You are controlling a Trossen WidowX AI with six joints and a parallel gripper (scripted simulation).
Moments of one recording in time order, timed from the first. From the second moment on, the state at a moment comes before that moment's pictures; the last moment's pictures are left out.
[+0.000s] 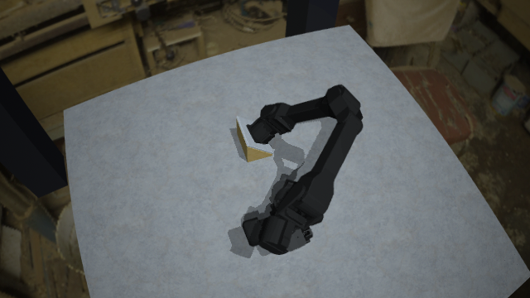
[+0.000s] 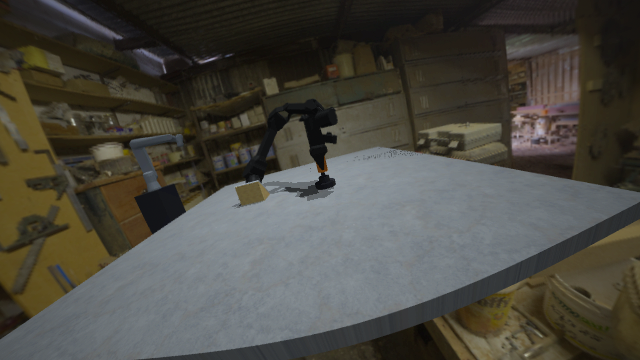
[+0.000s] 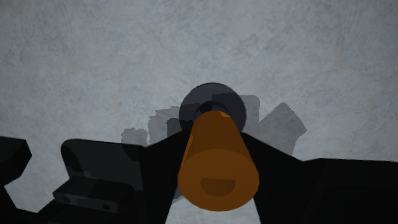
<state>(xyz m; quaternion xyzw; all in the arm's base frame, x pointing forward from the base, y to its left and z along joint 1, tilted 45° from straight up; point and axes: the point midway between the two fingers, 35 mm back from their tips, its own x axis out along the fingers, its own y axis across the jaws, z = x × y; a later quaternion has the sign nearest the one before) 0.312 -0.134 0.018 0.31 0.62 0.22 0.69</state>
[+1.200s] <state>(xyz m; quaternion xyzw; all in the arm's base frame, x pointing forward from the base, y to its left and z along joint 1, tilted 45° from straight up) 0.310 -0.130 0.015 0.33 0.62 0.20 0.68</state>
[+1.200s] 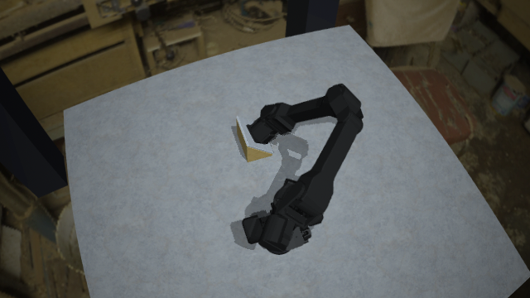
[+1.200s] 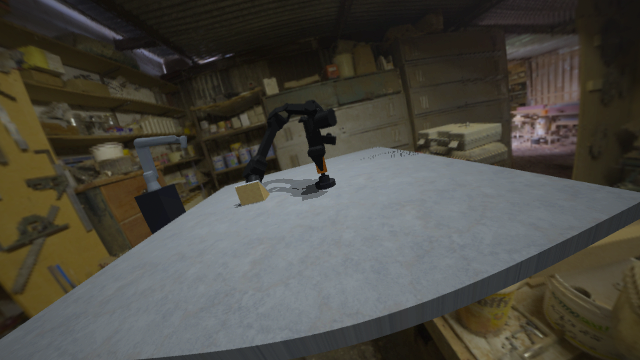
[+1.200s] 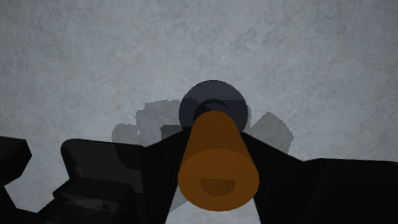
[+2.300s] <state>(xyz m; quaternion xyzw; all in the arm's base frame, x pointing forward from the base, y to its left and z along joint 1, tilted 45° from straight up) 0.310 -0.131 0.016 0.39 0.64 0.13 0.64</state>
